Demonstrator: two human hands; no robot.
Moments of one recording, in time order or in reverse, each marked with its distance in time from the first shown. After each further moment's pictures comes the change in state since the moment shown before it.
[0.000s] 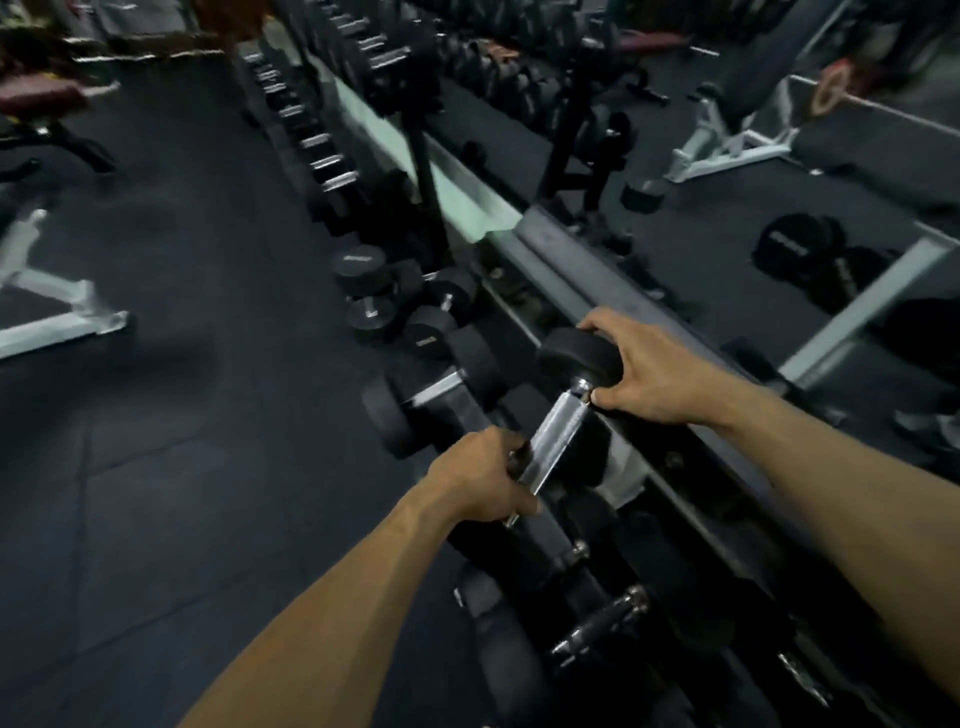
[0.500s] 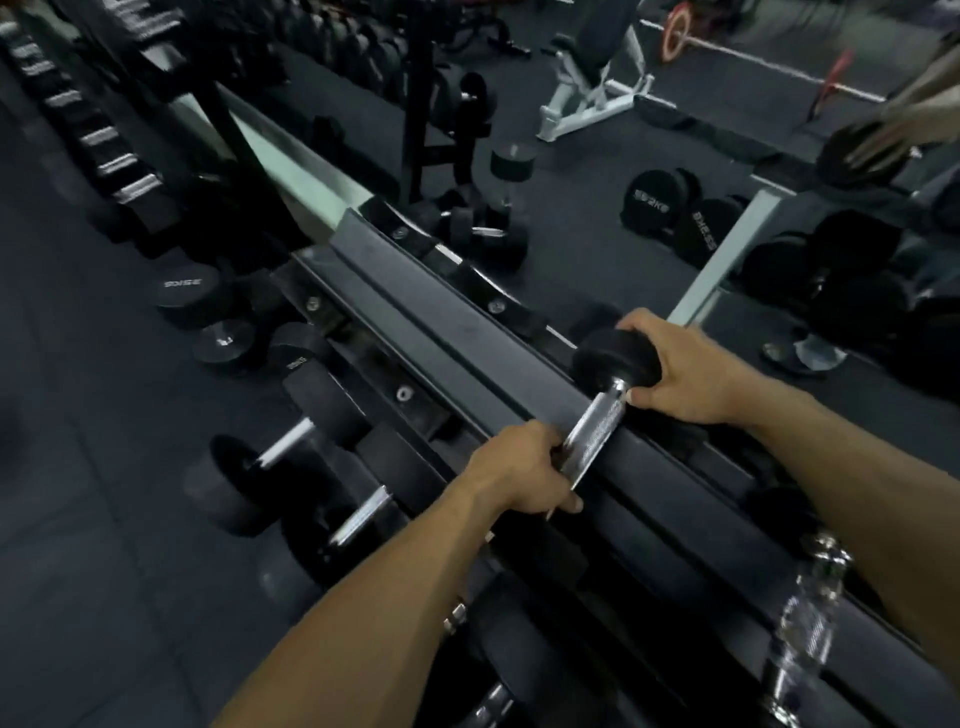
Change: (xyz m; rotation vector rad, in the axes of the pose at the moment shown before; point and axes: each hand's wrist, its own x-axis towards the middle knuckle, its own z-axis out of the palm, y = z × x) left_hand 0.177 0.155 0.073 0.083 -0.219 0.188; right_hand -0.011 0.212 -0.079 -0.022 0.069 0.313
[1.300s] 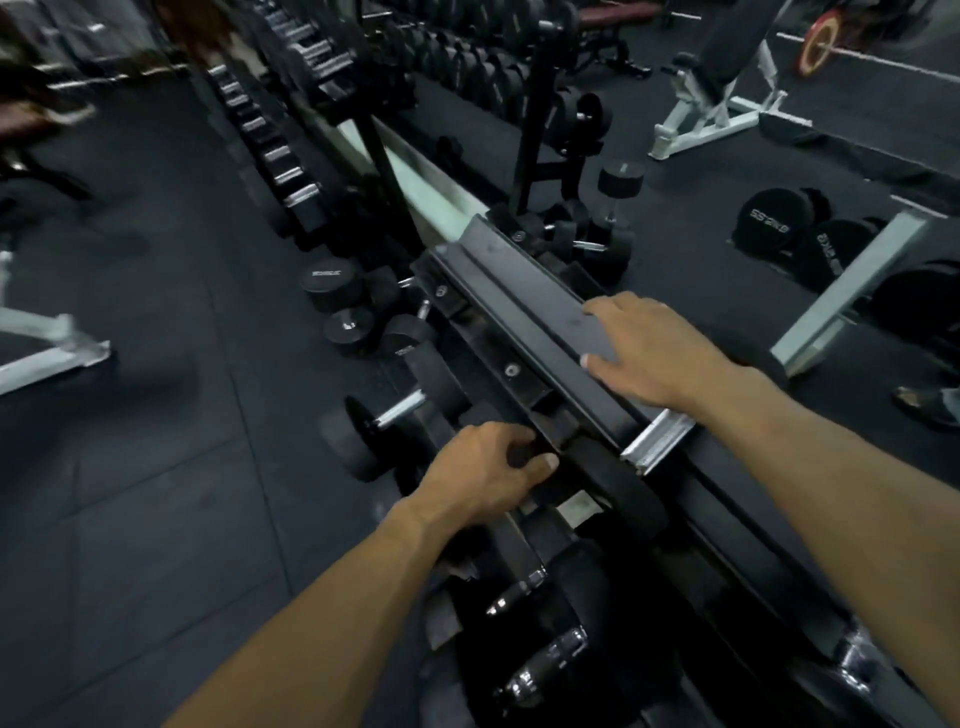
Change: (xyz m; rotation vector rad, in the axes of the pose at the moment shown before) left_hand -0.144 -0.054 -0.025 -0.052 0.304 -0.171; right_hand -0.003 -0.128 0.031 -0.336 0.053 -0.257
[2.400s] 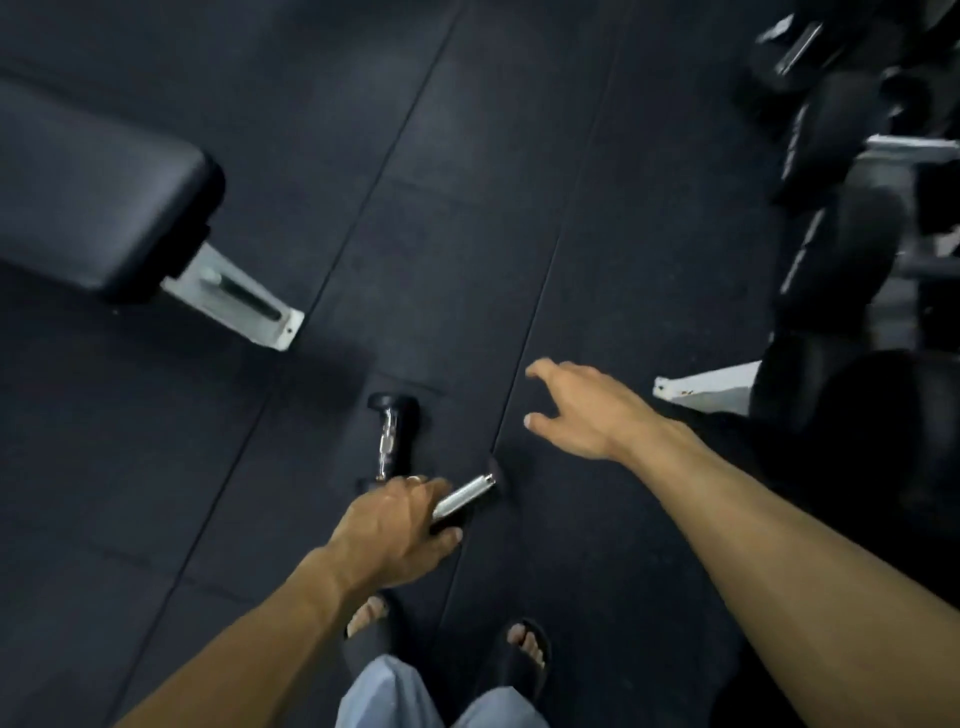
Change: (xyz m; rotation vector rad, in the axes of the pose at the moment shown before) left_hand -0.484 -0.348 0.354 -0.192 -0.004 -0.780; right_hand -0.269 -0.415 0.415 -0.097 -0.738 -0.703
